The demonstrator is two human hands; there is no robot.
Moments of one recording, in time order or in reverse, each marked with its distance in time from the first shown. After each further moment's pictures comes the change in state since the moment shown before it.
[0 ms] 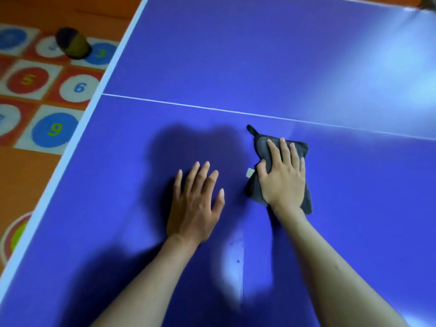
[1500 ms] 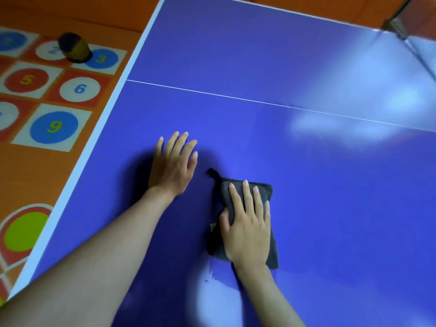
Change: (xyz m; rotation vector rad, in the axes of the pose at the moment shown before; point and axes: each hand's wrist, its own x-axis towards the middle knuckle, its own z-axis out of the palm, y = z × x) left_hand -0.015 -0.094 -0.029 0.009 0.107 0.069; right_hand -0.238 -0.080 -0.029 -0.078 0.003 -0.083
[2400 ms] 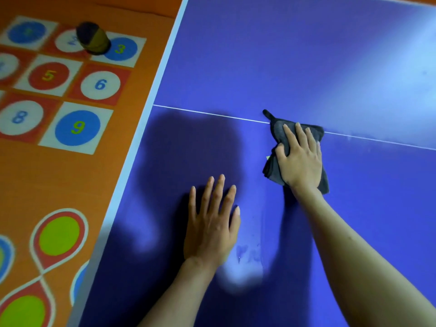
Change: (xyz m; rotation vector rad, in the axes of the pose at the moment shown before) left_hand 0.004 0.001 0.002 0.035 -0.145 -0.088; right_hand 0.304 -0.009 0.062 0.110 -0.066 0.077
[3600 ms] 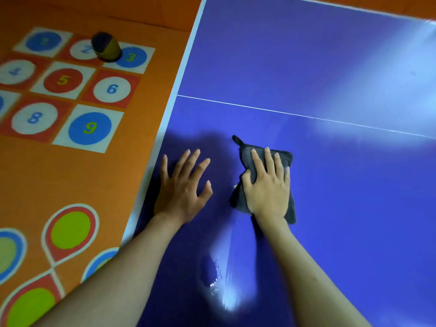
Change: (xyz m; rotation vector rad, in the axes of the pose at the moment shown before) left_hand -0.013 -0.123 -0.035 -0.008 -0.029 0.079; right_hand -0.162 -0.092 0.012 -0.036 0.064 -0.043
